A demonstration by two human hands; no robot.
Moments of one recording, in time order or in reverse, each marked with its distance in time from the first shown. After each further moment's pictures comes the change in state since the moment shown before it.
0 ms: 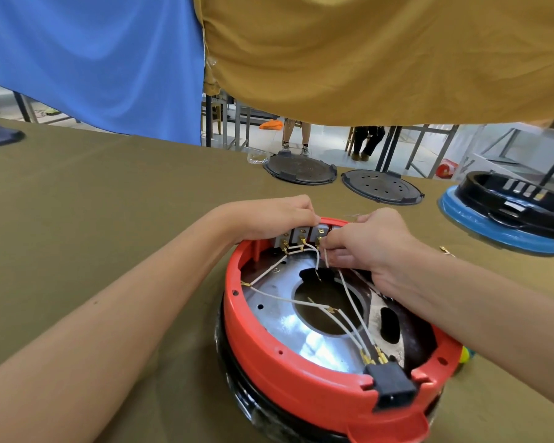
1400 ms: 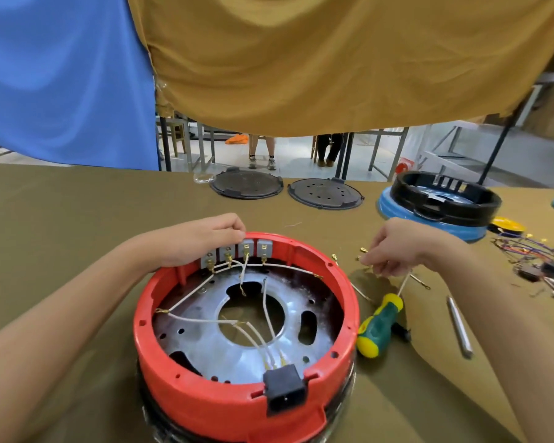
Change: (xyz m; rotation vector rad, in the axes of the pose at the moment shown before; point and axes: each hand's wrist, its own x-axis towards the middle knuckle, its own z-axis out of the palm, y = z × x) left_hand 0.001 -0.003 0.004 0.048 0.027 0.029; right_hand 0.077 0.016 -0.164 -0.875 -0.091 -0.056
